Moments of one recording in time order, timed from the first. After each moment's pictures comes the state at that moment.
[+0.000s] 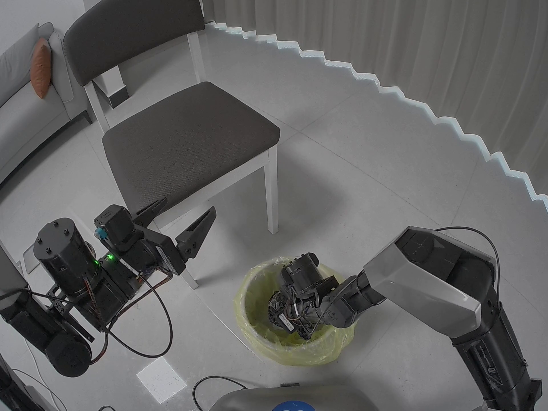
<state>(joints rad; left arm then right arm) -0.44 1.74 -0.31 -1.55 -0.06 -0.11 0.69 2.62 -1.49 -0.21 -0.12 -0.07</state>
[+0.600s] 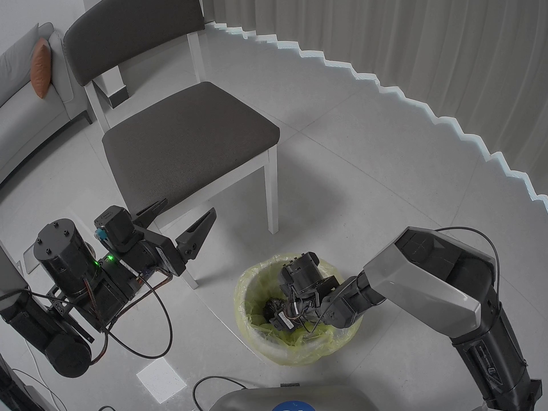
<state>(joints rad) -0.44 1.74 -0.31 -1.55 -0.07 -0.11 0.69 2.62 -1.49 -0.23 -0.14 -0.06</state>
